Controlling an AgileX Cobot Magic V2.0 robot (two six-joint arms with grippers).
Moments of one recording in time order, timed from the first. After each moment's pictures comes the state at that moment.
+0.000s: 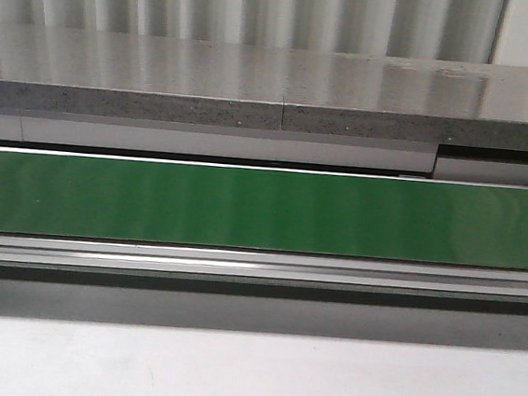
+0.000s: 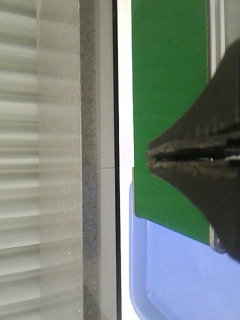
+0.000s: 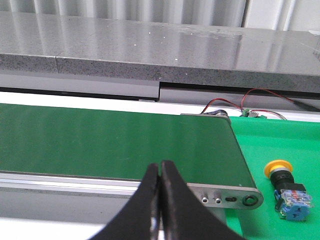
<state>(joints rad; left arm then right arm) 0.00 0.00 0.00 -0.03 0.14 0.03 0.04 -0.01 0.03 0.05 0.11 -0.03</state>
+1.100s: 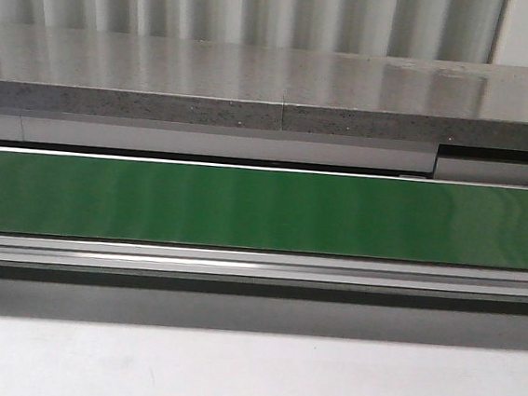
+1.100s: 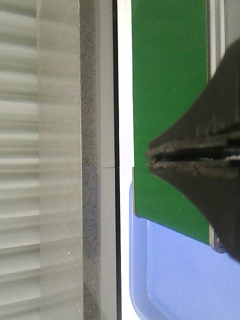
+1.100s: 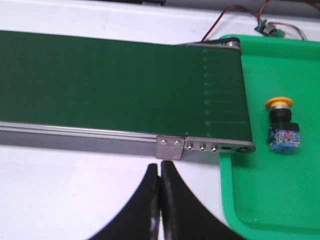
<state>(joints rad) 0.00 0.00 0.00 -0.03 0.14 0.03 0.04 0.55 -0.55 0.05 0.68 -0.03</state>
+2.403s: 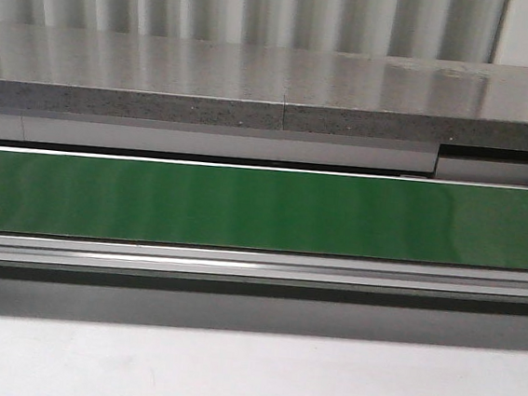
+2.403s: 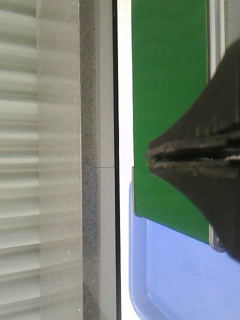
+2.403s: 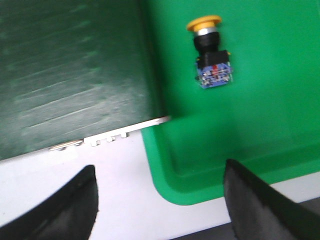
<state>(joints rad) 0.00 0.00 0.00 -0.03 0.14 0.03 -0.34 1.24 -1.00 0.06 0.96 -0.03</state>
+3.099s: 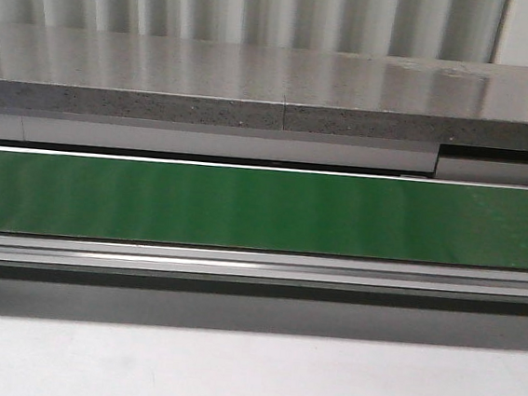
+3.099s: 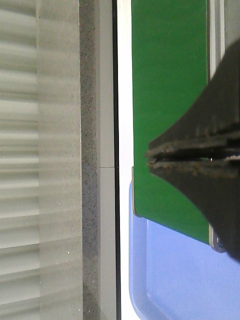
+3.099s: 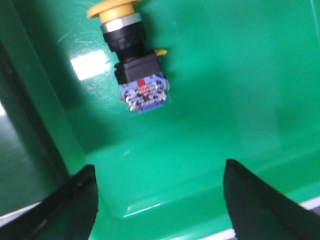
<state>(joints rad) 0.00 0.00 0.00 -0.03 0.14 0.03 -0.46 1.66 -1.18 -0.01 0.97 -0.06</state>
